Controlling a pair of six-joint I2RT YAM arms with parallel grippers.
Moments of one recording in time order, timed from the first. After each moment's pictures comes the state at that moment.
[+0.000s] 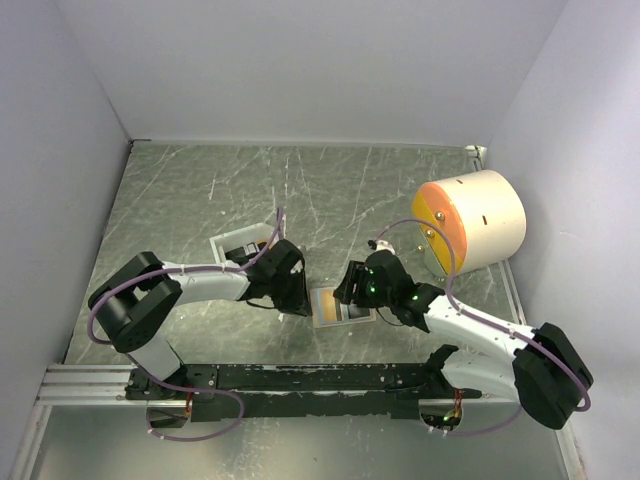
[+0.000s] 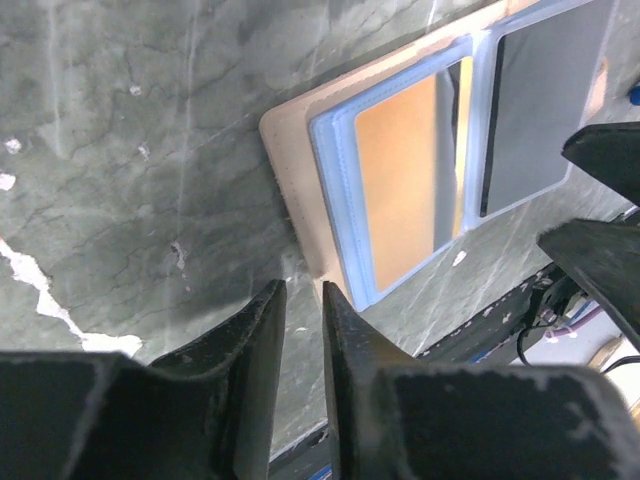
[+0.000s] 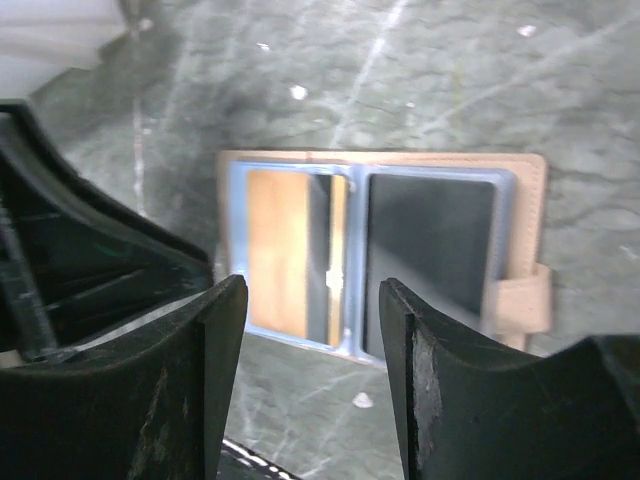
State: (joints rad) left arm -0.87 1.63 0.78 -0.15 0.23 -0.84; right arm 0.73 1.08 0.46 -0.12 0.02 0.75
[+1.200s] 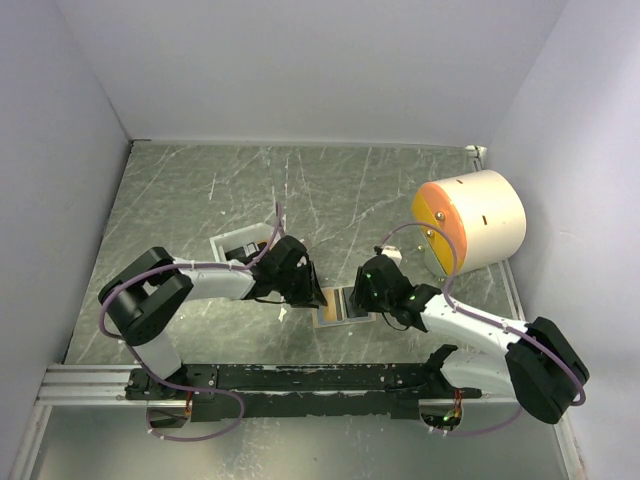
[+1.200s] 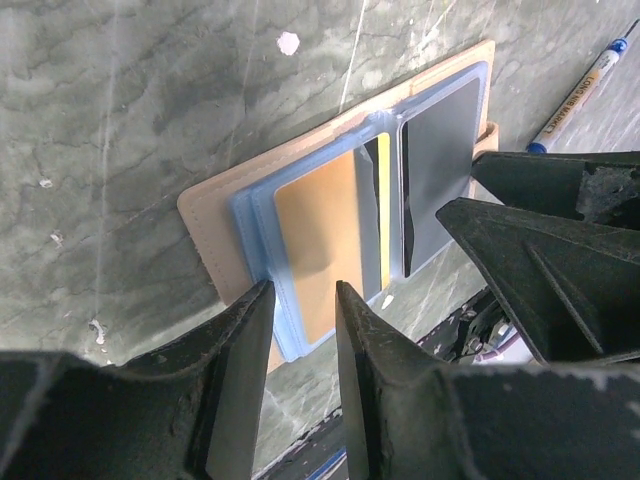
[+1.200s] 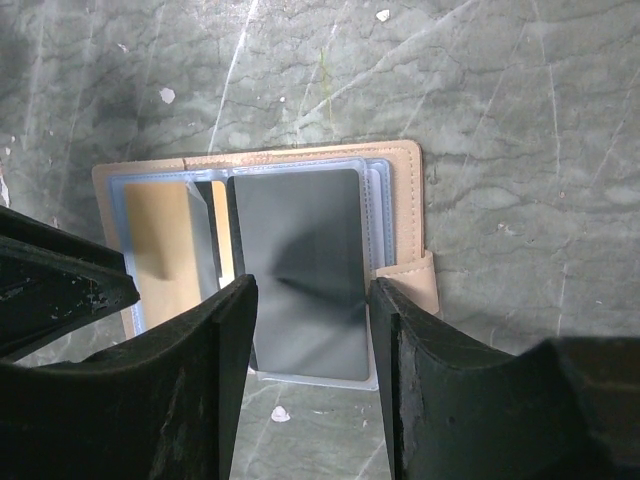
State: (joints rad) left arm -0.87 1.69 0.79 0.03 0.26 -0.96; right arm 0.73 1.12 0.44 -0.21 0.18 0.72
